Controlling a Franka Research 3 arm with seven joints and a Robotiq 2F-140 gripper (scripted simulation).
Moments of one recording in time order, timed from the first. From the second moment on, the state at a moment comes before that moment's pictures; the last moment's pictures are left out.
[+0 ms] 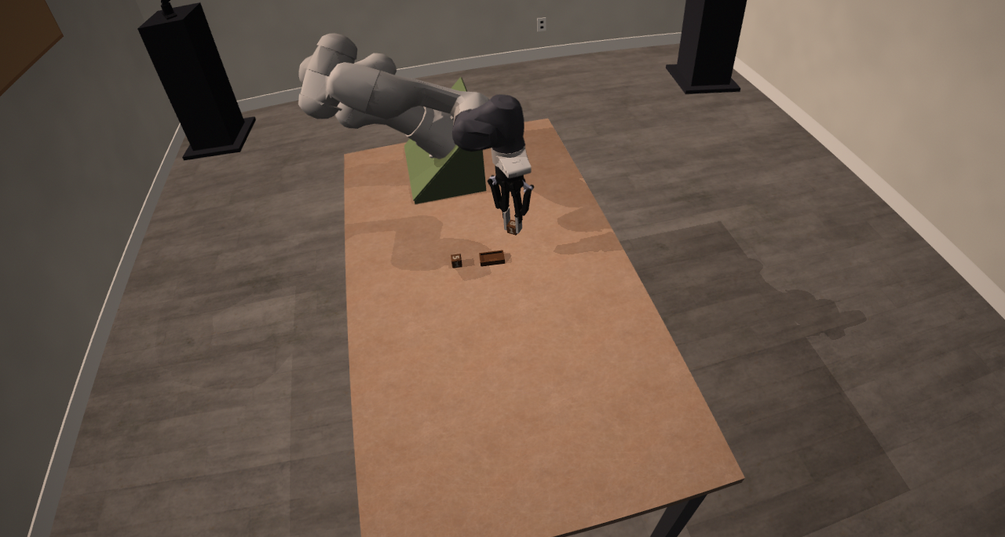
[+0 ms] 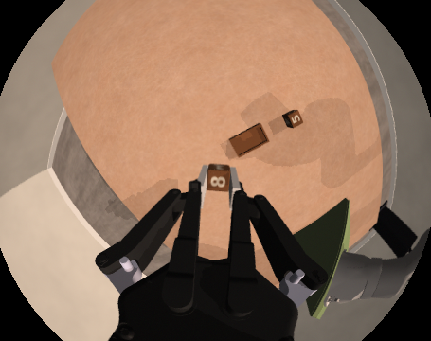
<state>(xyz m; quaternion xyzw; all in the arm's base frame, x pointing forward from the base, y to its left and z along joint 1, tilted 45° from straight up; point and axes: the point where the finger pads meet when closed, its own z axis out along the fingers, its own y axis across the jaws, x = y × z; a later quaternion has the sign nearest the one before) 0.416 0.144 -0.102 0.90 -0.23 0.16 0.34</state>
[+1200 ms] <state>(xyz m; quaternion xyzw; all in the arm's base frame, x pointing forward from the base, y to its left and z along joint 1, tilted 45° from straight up) 0.416 0.150 -0.111 0.92 0.04 0.06 0.38</state>
